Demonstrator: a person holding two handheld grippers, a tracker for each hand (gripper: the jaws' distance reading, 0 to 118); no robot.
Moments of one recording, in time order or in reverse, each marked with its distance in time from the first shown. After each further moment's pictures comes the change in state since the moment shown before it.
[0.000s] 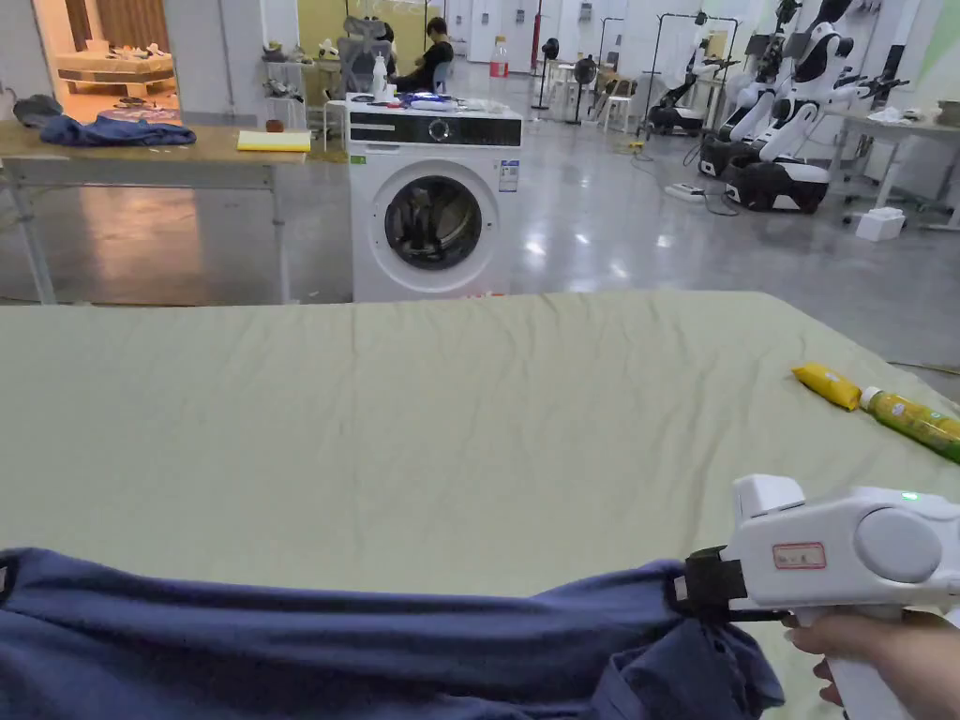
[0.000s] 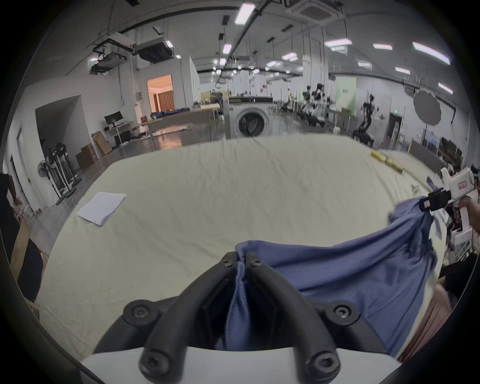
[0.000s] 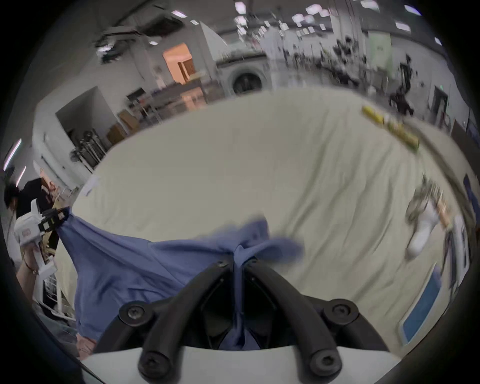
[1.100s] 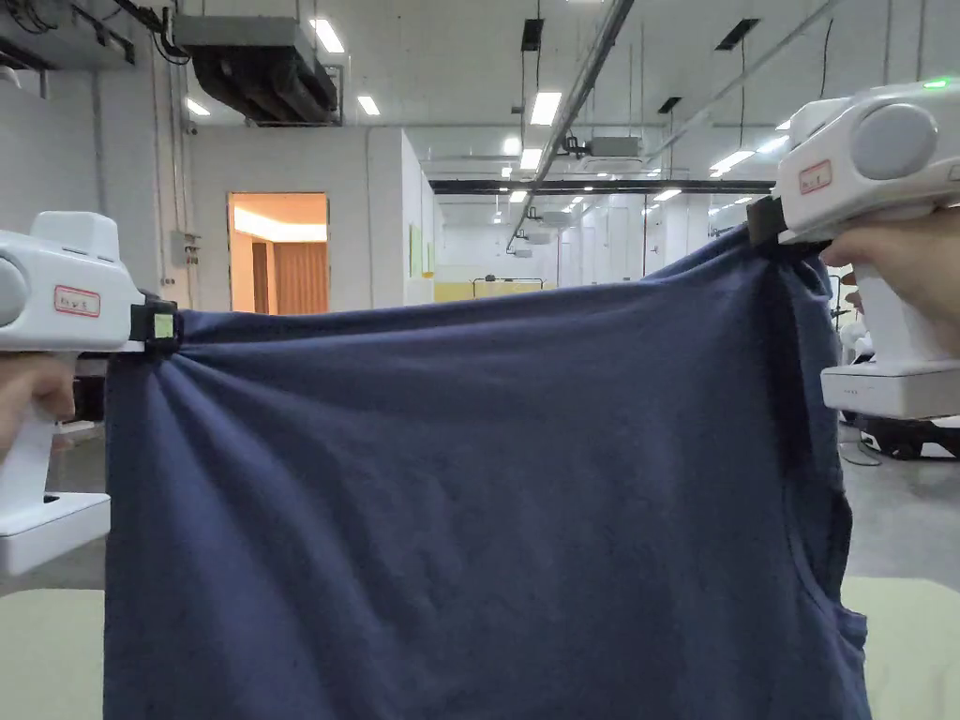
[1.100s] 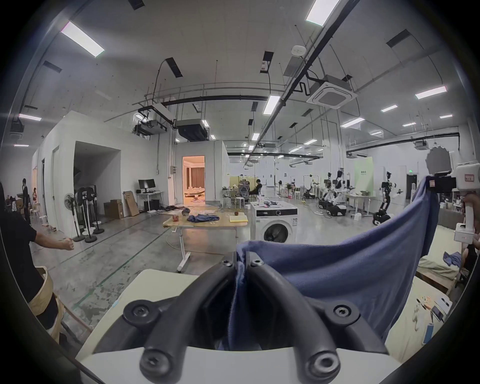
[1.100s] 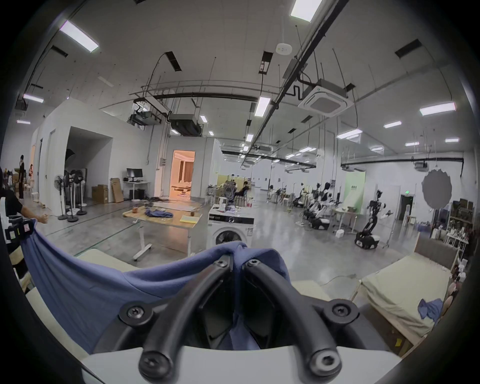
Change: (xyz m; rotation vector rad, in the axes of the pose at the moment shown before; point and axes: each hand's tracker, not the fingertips) left arm -0.027 0.341 0.105 0.525 0.162 0.057; right arm -0.140 0.392 0.206 0.730 -0.266 0.251
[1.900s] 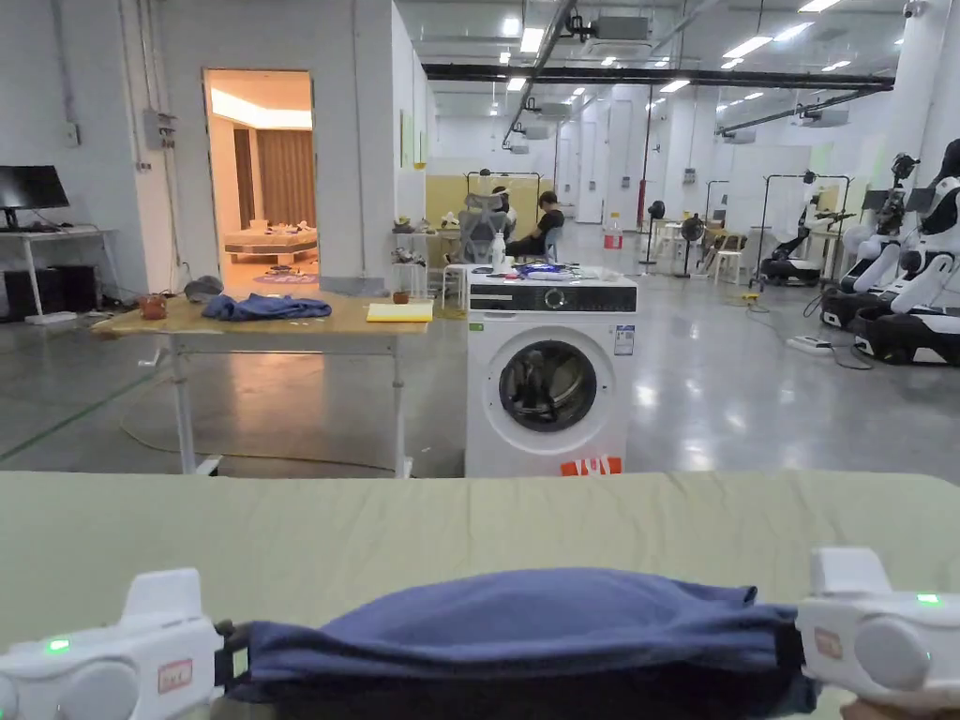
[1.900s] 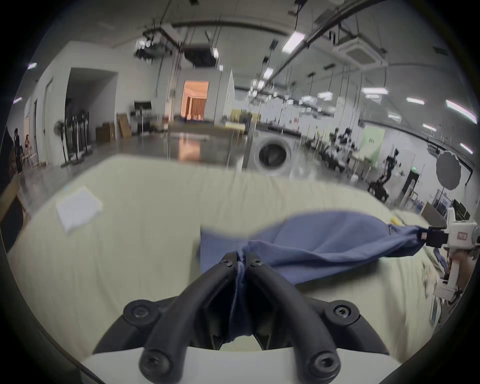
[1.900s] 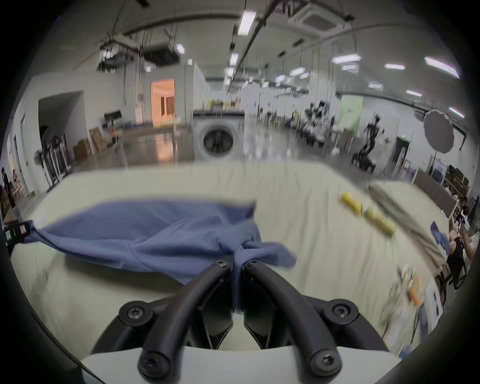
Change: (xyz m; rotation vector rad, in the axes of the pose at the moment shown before) left arm 0.048 -0.384 -0.069 -0.484 -0.042 0.182; right arm -0.015 -0.457 -0.068 -0.569 -0.023 -0.089
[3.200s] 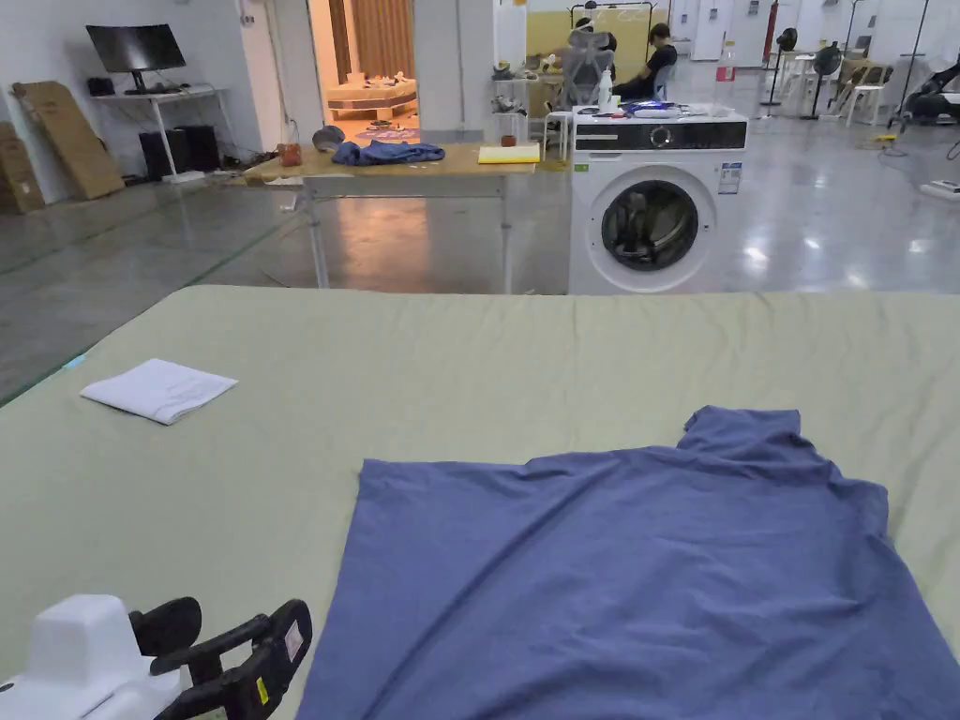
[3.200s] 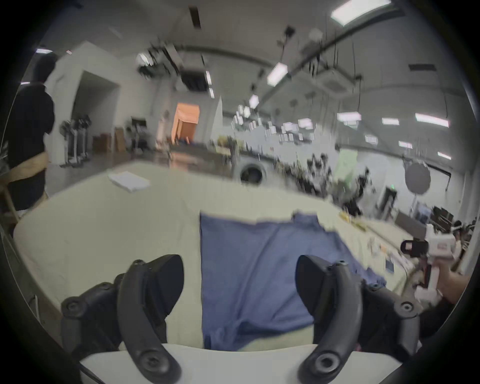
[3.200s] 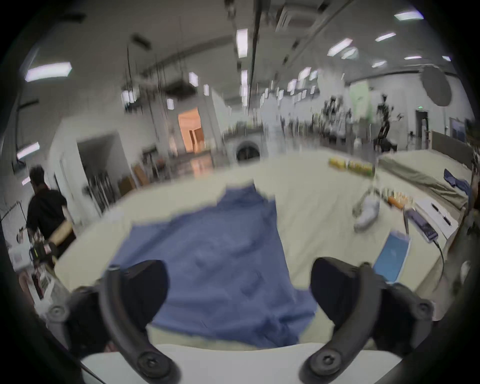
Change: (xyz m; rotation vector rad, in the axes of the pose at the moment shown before) left arm -0.031 -0.200 0.384 0.342 -0.111 0.032; right arm 0.057 -0.236 0.342 0.350 0.276 -0.200
